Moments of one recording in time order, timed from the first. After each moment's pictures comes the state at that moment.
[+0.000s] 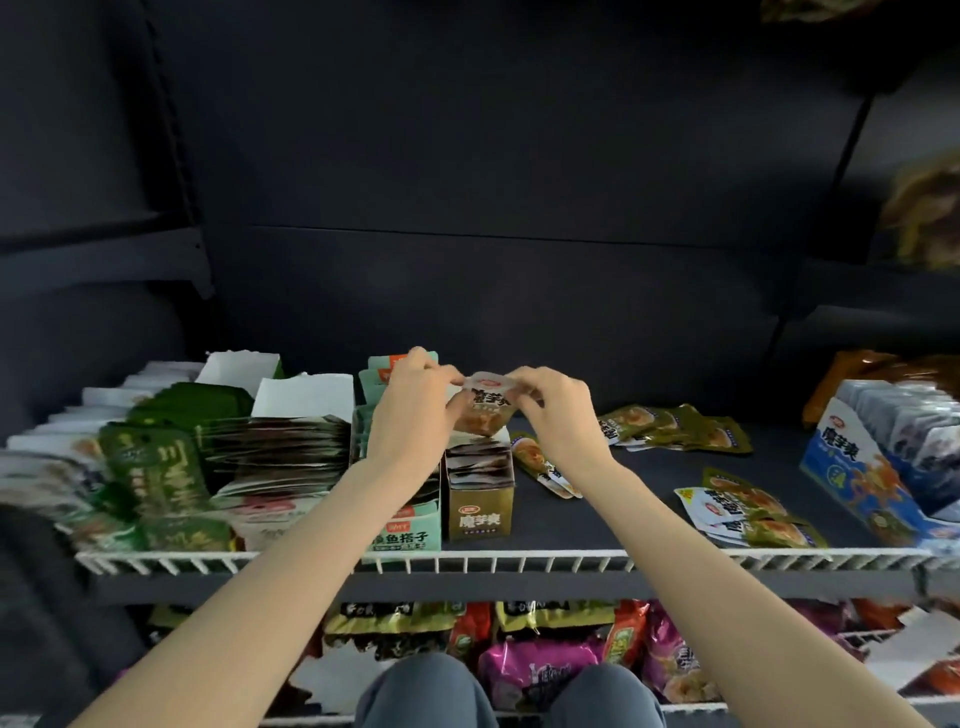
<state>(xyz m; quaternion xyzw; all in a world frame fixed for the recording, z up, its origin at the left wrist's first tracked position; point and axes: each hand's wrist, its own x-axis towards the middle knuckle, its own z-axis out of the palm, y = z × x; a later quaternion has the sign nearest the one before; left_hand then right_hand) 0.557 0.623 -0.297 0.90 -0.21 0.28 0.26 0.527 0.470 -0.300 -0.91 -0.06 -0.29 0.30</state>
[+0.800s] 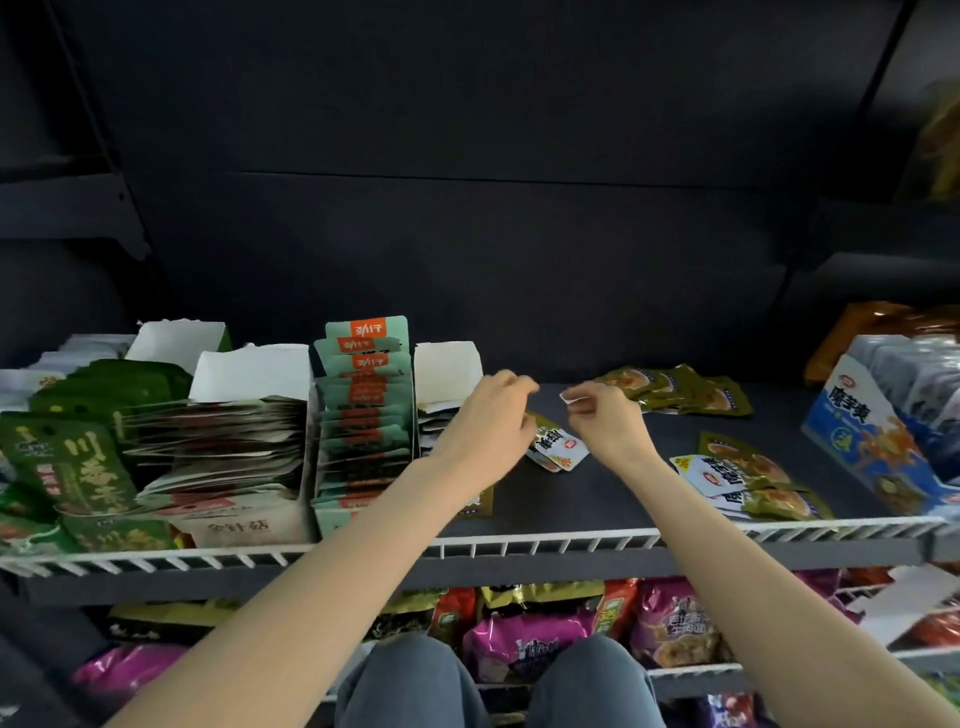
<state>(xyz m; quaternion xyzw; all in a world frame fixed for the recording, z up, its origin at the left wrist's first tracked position) 0.561 0.547 -0.332 0.91 -0.34 0.11 0.23 0.553 0.390 -0.361 -0.91 0.14 -0.16 0.37</state>
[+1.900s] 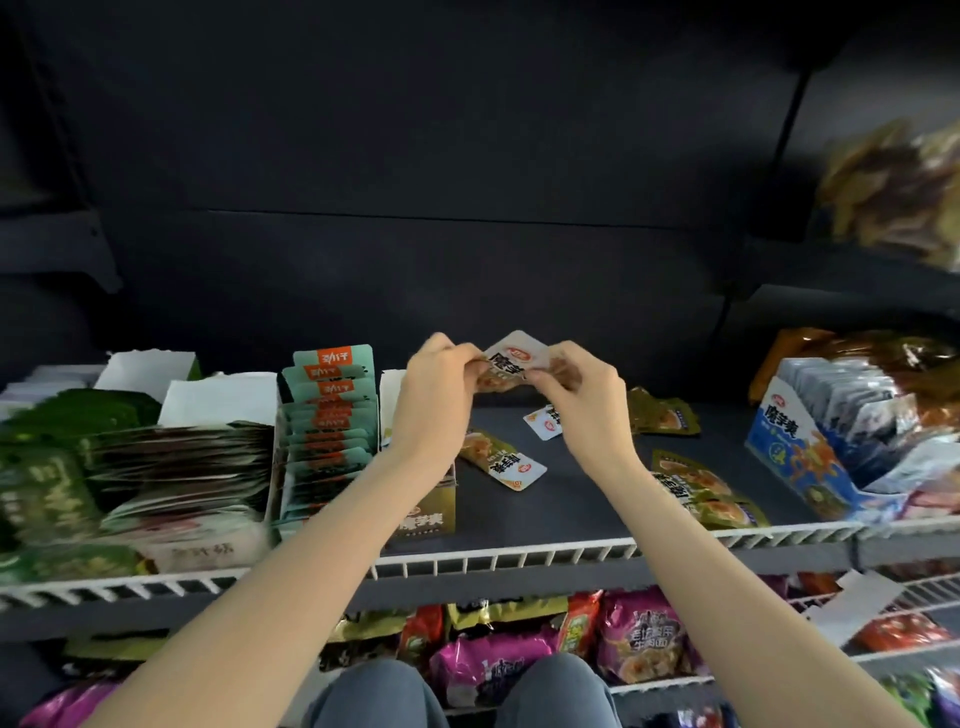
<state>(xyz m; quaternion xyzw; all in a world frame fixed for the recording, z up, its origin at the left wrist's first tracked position) 0.555 0.543 -0.295 0.83 -0.27 0.30 0.38 0.507 0.403 -0.304 -0.82 -0.01 -0.36 0.44</state>
